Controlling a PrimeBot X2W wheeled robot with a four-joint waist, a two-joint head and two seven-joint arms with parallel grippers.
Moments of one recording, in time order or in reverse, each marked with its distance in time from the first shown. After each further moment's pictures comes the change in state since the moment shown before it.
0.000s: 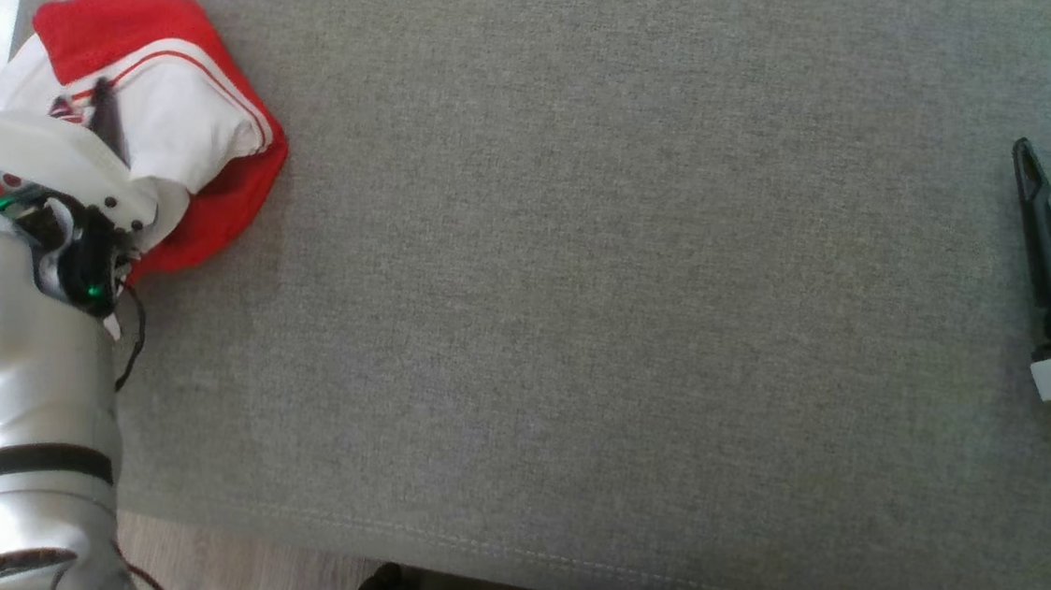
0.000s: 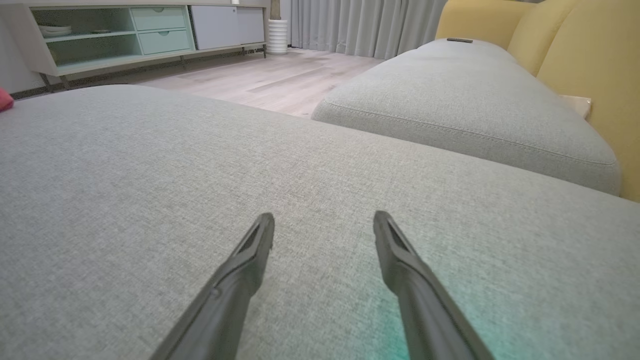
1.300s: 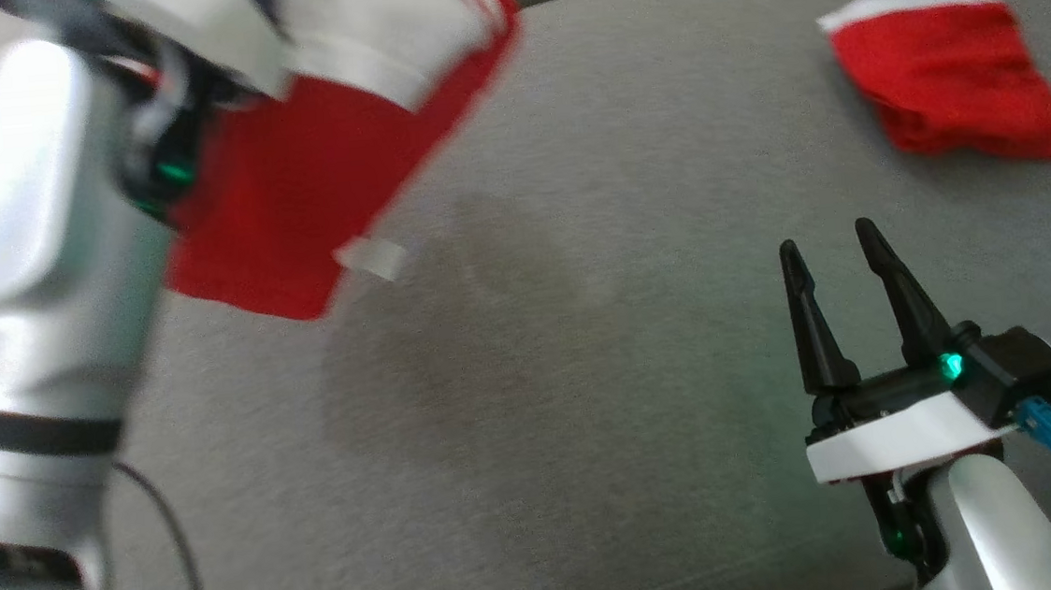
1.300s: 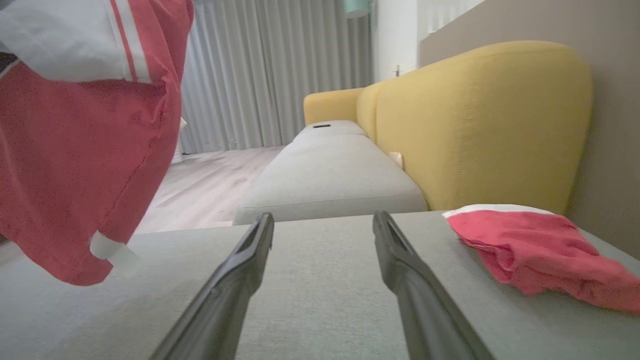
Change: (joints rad) left arm -0.077 0.116 -0.616 -0.606 -0.304 -0.015 -0.115; right arm 0.012 0.318 0.173 0.099 0.029 0.000 -0.012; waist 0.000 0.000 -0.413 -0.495
